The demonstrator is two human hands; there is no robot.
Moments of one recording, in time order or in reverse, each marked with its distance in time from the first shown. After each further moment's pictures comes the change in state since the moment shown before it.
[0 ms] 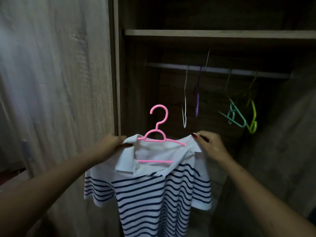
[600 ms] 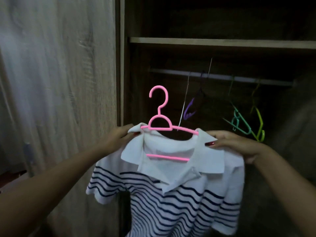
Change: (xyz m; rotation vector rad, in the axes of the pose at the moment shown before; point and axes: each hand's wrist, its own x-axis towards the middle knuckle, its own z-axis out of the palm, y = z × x) left_hand 0.029 0.008 -0.017 -0.431 0.082 -0.124; right_hand -0.007 -0.098 -0.072 0.537 -0.630 0.421
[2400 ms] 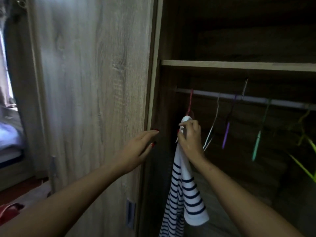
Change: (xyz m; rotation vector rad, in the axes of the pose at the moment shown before) left_hand 0.007 0.005 -0.041 0.325 0.123 0.130; right_hand 0.228 -0.009 0.076 -0.649 0.871 -0.622
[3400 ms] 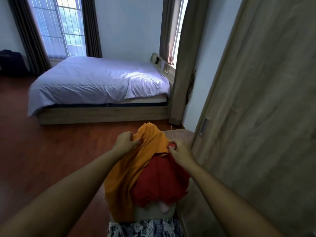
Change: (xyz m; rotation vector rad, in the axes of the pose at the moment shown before) left_hand -0.445 -0.220 -0.200 0.161 0.291 -1.560; right_hand -0.213 -0.323 0.387 0.485 -1.091 -0.198
